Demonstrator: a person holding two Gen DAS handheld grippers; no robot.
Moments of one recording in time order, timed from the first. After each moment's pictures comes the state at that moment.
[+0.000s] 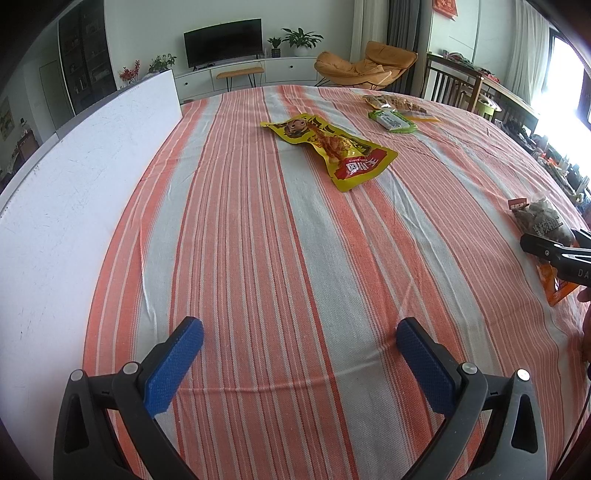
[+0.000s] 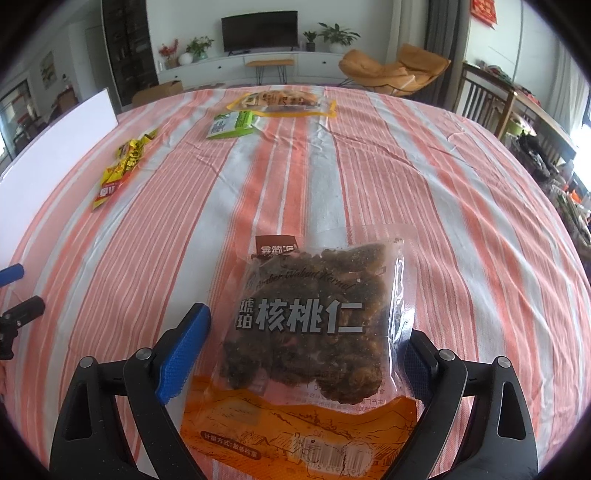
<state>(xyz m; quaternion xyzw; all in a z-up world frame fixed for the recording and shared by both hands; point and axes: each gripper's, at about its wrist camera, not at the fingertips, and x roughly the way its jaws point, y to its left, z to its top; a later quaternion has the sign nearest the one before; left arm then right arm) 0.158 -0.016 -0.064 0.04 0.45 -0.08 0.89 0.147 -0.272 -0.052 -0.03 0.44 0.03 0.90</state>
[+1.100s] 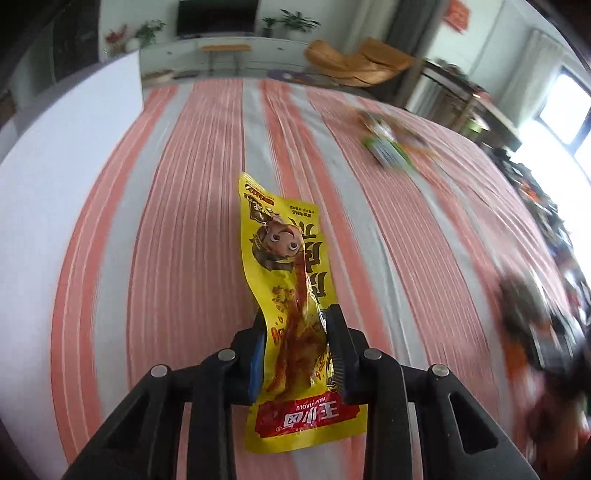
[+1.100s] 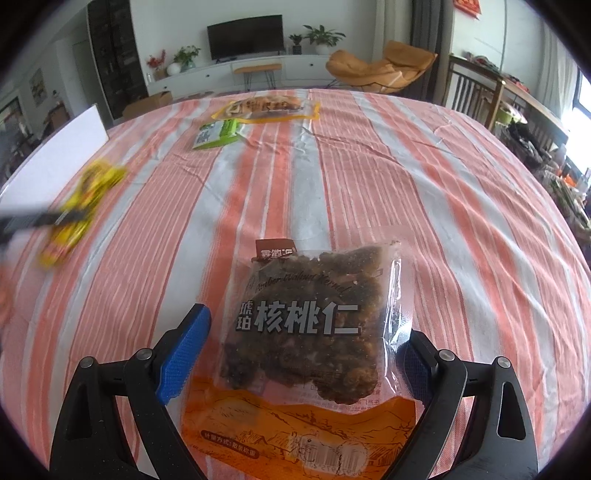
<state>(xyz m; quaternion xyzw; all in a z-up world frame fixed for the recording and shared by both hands) 0.223 -0.017 -0.050 -0.04 0.50 -0.16 0.85 0.146 -0.281 -0.051 0.00 0.43 0.01 0.90</state>
